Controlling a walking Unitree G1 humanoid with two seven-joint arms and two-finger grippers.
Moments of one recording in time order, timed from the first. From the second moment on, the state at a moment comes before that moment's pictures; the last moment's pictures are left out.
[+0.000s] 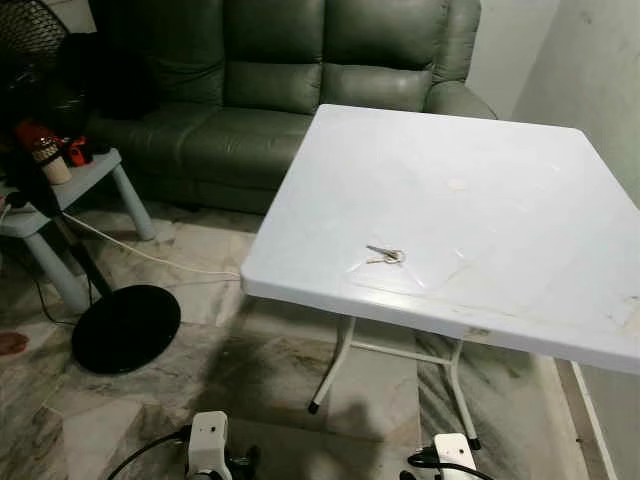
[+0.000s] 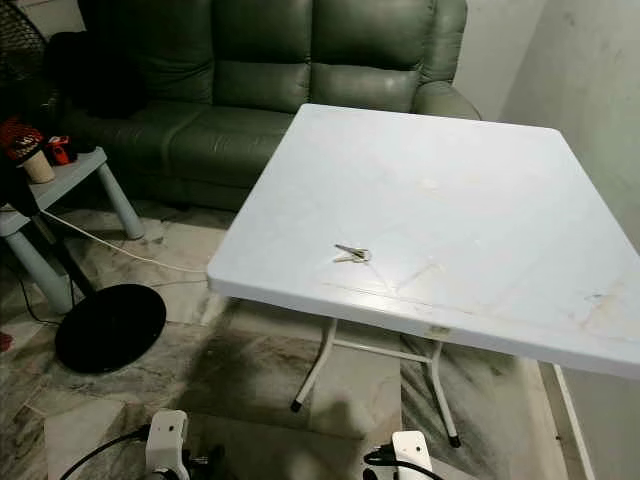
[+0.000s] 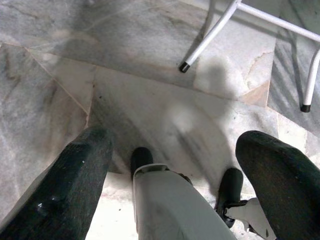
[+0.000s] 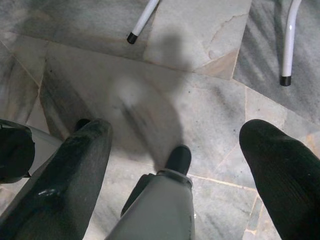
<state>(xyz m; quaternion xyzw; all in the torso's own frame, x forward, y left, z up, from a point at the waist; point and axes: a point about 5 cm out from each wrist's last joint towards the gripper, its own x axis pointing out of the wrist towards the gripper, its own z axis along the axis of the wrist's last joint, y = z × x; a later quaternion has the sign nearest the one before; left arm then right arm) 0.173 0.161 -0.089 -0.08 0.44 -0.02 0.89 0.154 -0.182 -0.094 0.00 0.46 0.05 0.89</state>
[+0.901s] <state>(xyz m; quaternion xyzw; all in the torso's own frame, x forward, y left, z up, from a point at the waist) 0.172 0.169 -0.089 -0.08 0.44 -0.02 0.89 0.157 -0.177 -0.093 0.00 0.45 0.06 0.89</state>
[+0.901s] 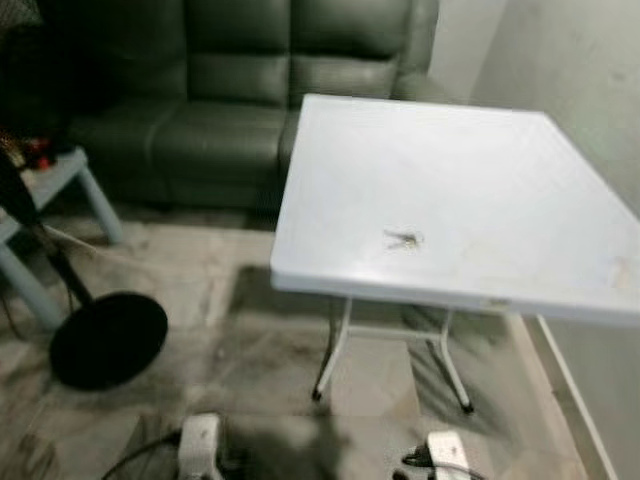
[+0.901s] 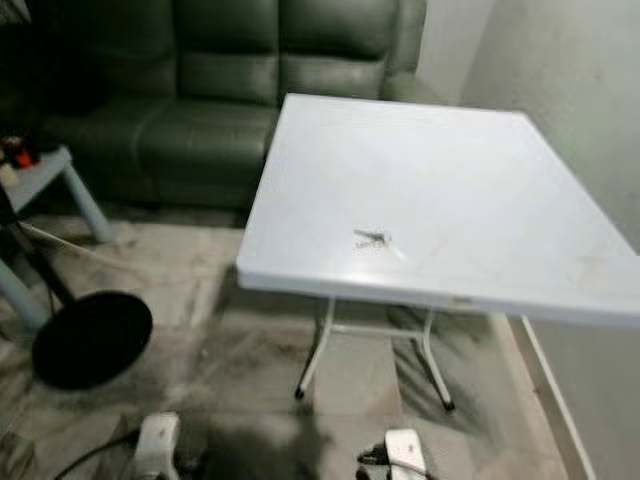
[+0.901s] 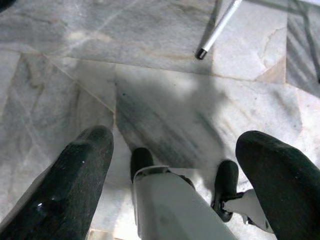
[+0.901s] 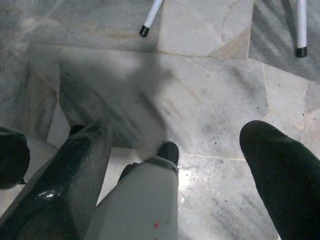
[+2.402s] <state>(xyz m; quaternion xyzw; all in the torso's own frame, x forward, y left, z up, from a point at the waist) 0.179 0.176 -0.082 0.01 0.41 -0.04 0.91 0.151 -0.203 -0.089 -0.06 0.42 0.05 0.90</state>
